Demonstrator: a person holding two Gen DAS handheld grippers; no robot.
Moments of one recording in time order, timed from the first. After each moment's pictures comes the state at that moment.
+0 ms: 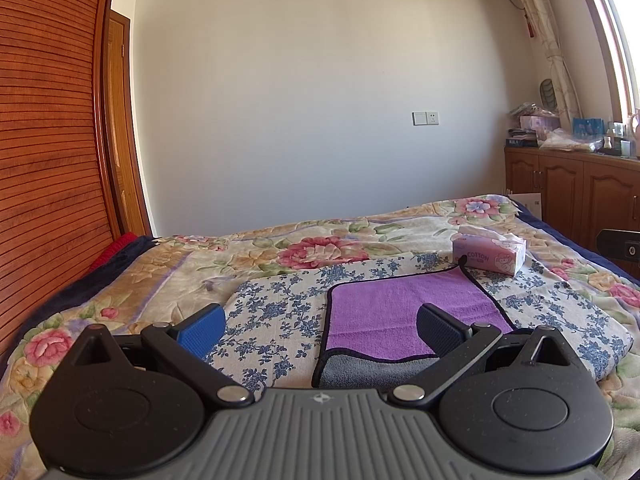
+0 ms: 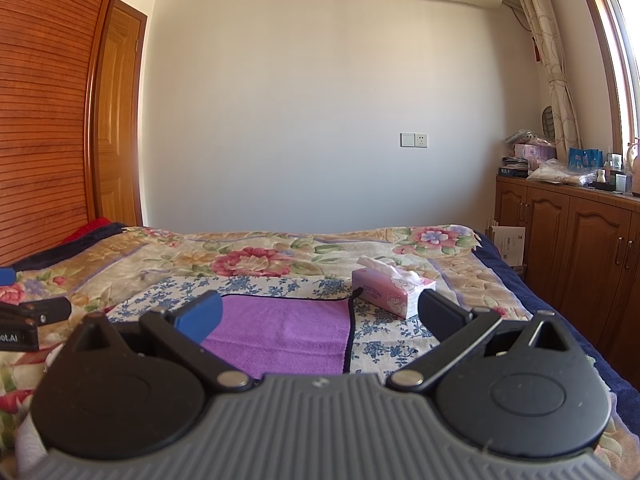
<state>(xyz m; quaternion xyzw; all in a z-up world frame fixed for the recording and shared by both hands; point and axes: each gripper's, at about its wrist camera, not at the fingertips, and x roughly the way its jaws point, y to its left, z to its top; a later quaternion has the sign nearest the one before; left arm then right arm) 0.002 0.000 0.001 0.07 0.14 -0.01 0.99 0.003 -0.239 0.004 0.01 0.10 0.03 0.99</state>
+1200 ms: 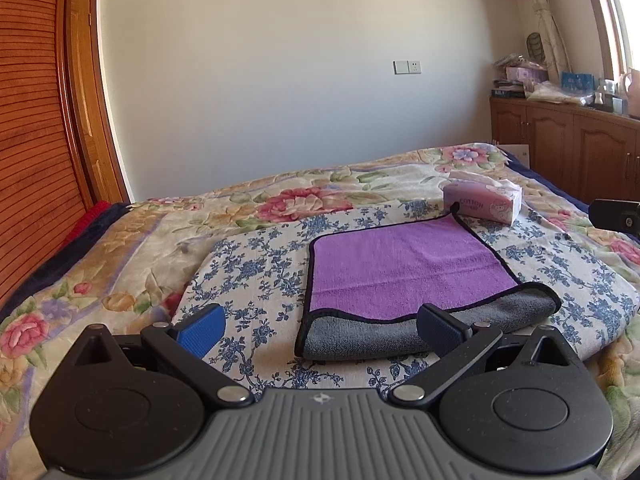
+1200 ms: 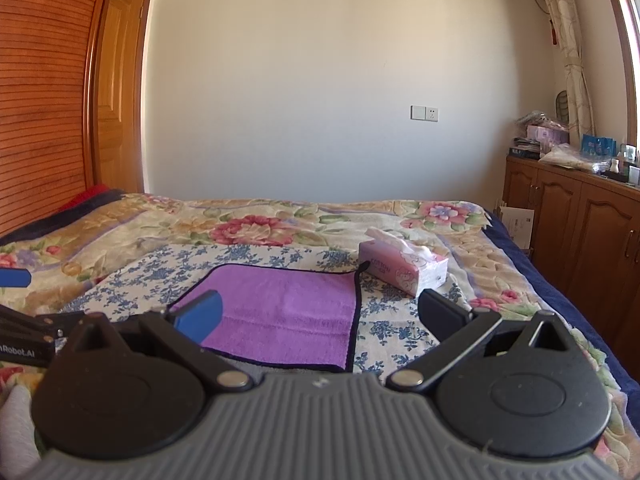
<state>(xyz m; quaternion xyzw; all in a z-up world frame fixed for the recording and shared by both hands) 0.046 0.000 -0.031 0.09 0.22 -0.03 0.97 0.032 -0.230 -0.007 -0.01 0.15 0.04 0.99</state>
